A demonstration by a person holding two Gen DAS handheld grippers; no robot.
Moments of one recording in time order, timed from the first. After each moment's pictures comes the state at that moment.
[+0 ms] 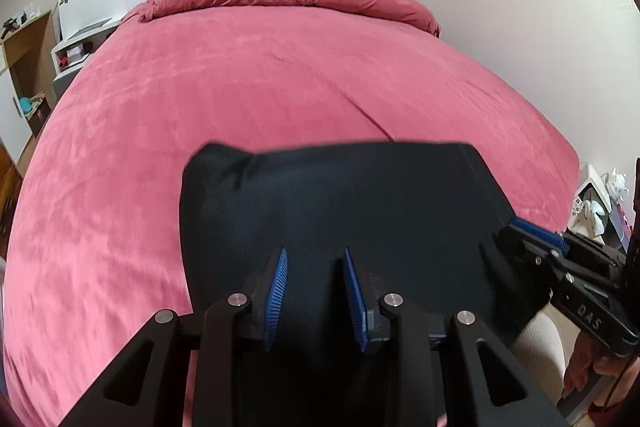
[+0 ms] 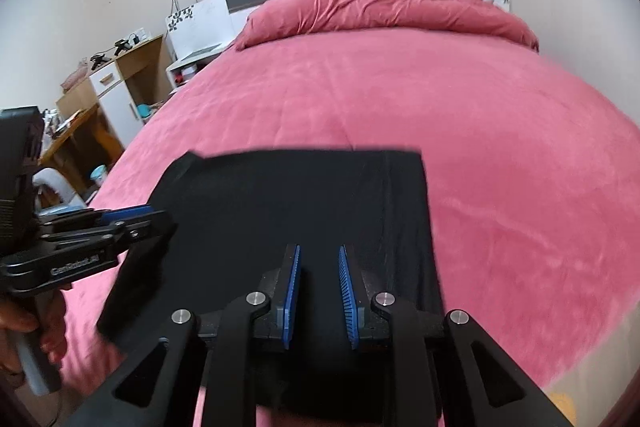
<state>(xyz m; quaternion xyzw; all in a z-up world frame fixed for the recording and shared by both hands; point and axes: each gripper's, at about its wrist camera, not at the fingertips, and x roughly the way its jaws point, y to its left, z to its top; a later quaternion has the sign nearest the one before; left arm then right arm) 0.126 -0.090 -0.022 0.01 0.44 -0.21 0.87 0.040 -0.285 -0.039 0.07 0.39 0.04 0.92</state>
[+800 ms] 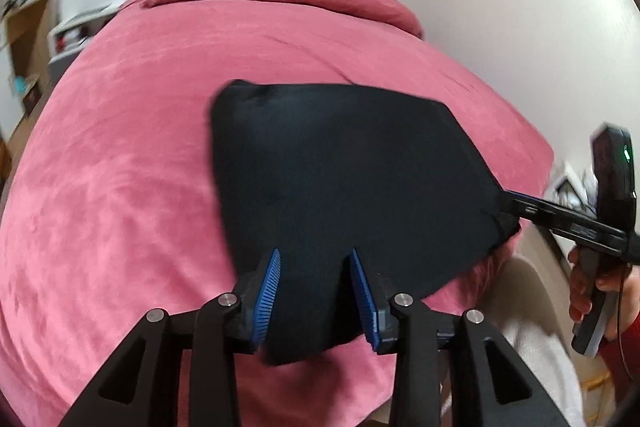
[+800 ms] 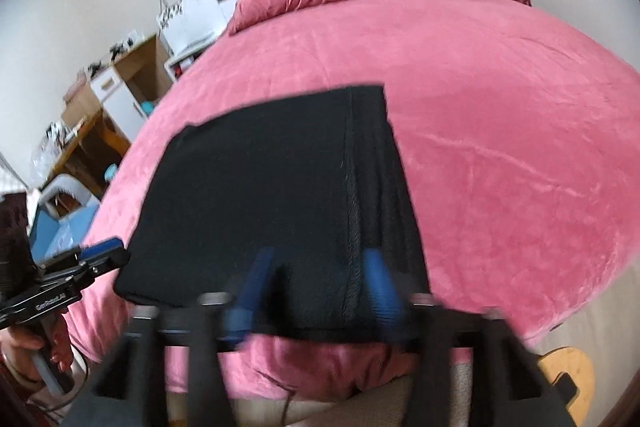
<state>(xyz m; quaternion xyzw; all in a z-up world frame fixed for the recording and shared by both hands) 0.048 -0.015 -0.033 -0.04 0.44 -0.23 0.87 -0.001 -0.322 -0.047 0.13 0.41 0.04 0.90</state>
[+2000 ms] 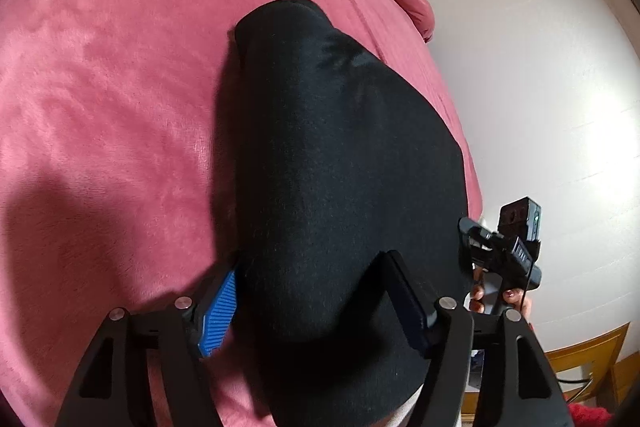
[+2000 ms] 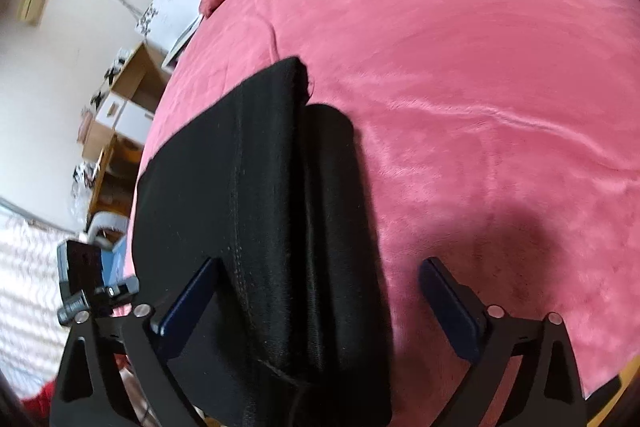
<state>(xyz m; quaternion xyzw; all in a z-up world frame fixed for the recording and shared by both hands) 0.148 0.024 -0.093 -0.26 0.57 -0.30 0.72 0.090 -0.399 -0.112 0.27 0.52 0.11 0.81</state>
